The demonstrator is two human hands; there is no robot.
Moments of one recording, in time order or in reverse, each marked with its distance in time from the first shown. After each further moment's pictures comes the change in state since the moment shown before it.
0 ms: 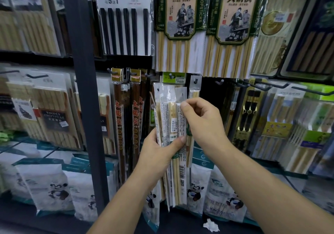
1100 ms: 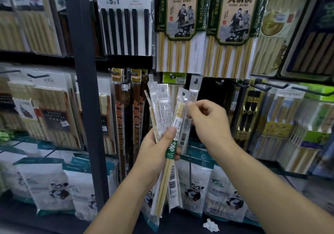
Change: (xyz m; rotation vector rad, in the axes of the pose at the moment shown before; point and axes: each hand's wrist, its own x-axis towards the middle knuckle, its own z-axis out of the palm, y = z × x) left_hand -0.001 0.002 -0.002 -0.180 -0.018 -0.100; right_hand 0.002 0.003 -0.009 -0.051 0.100 0.050
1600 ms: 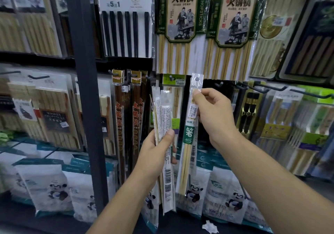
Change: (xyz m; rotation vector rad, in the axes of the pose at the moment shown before) left_hand 0.003 -0.006 -0.002 0.044 0.069 -0.023; right_hand 0.020 -0.016 -0.006 0.100 0.018 0.032
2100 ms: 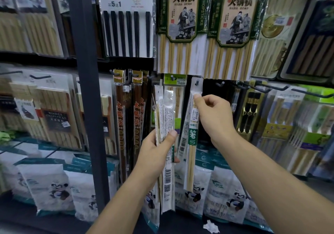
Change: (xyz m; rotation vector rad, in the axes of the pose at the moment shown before) left_hand 0.002 -0.003 -0.005 0.036 -0.010 0.005; right_hand 0.011 0.024 -0.002 -0.206 0.074 -0.003
